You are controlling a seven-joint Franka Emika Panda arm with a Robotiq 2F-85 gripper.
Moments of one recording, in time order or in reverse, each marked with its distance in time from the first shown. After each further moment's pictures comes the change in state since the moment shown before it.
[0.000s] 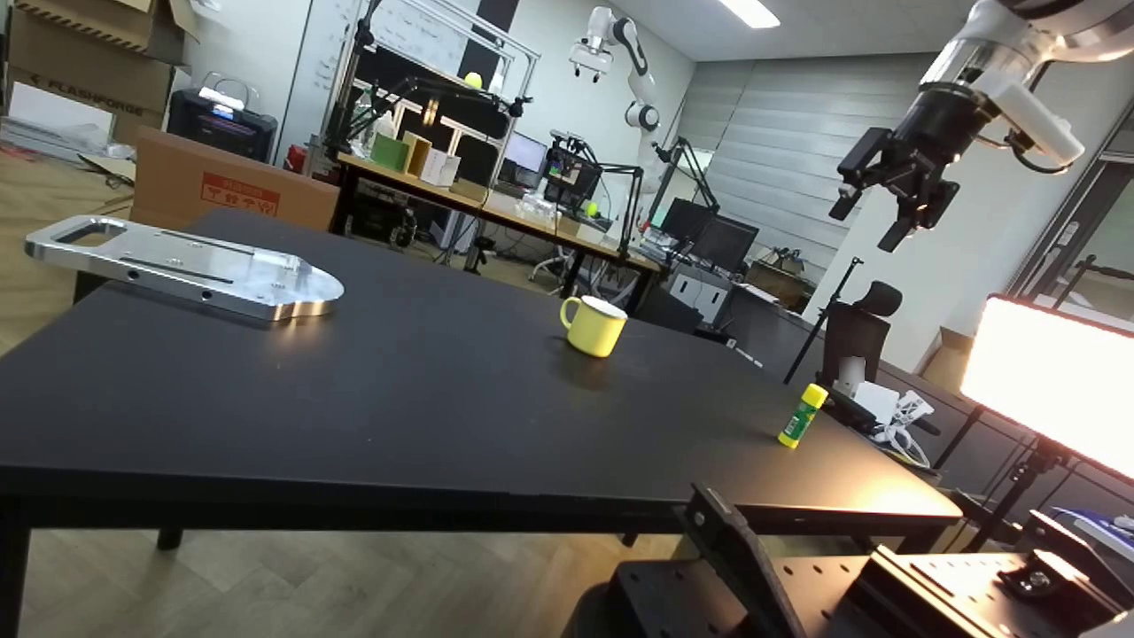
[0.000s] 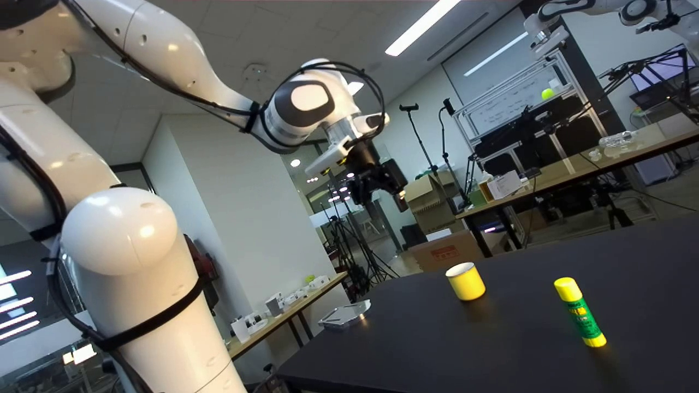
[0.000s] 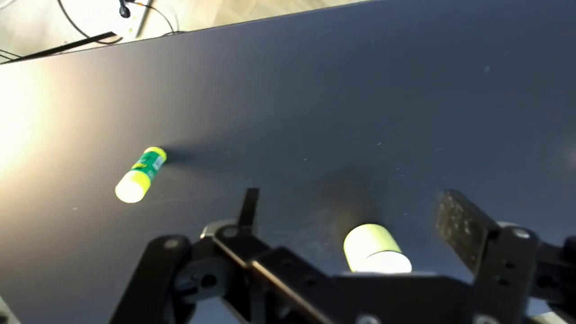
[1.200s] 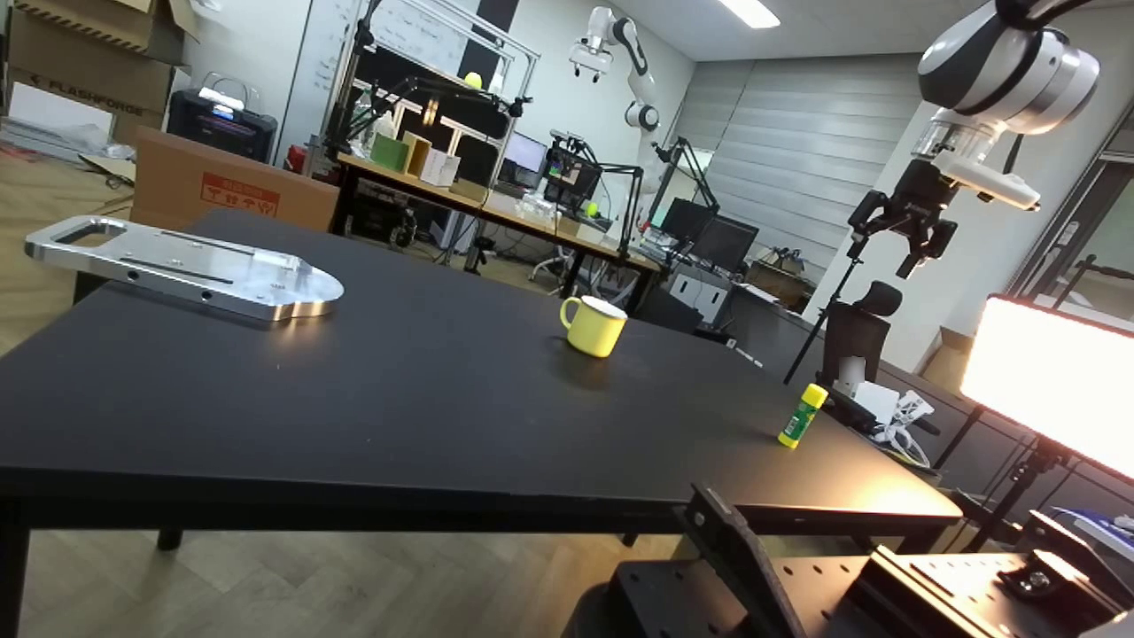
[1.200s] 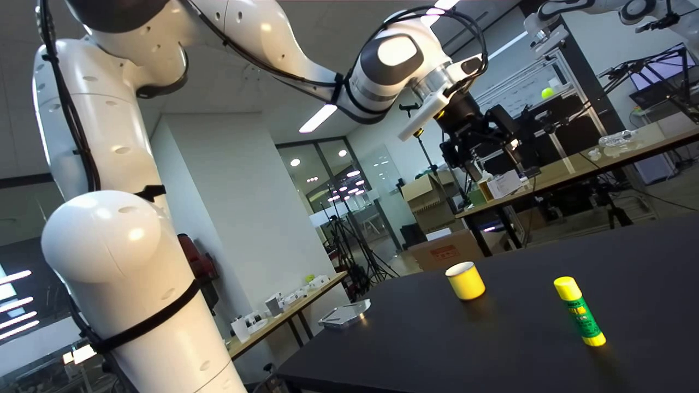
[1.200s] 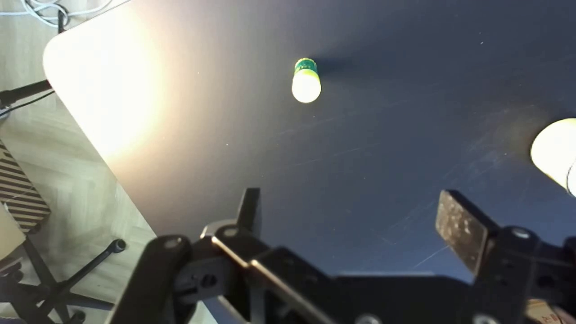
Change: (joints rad) arm -0.140 0.456 -0.118 0.454 -0.051 0.039 -0.020
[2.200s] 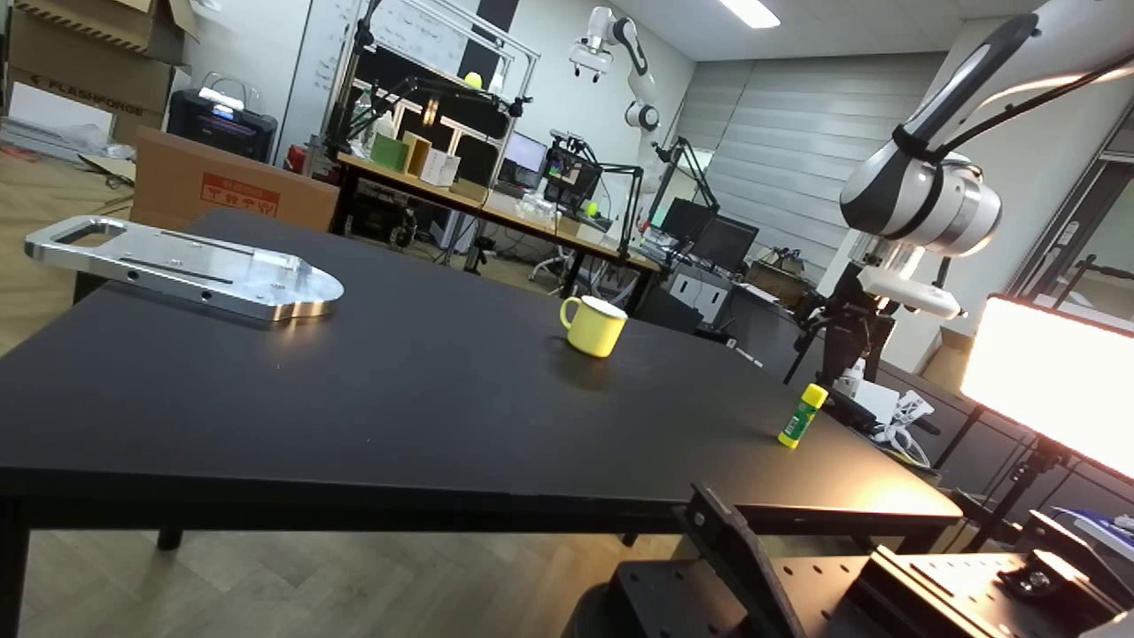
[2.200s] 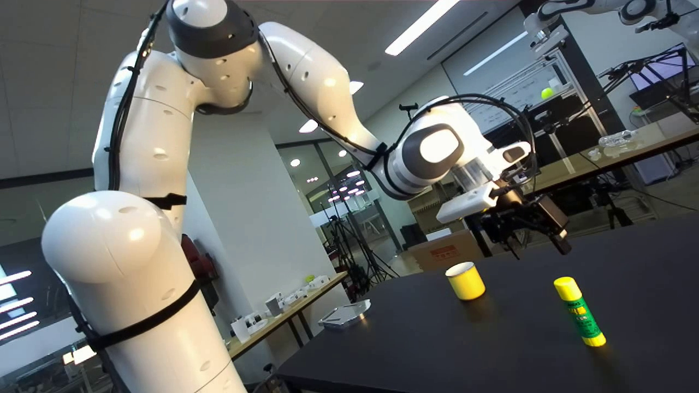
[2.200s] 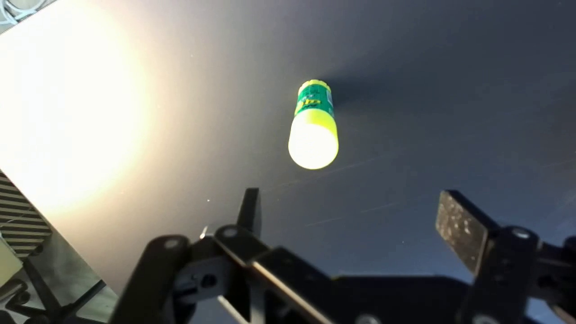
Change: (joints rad) arm -0.001 0.345 0.026 -0.050 0.073 0.407 0.028
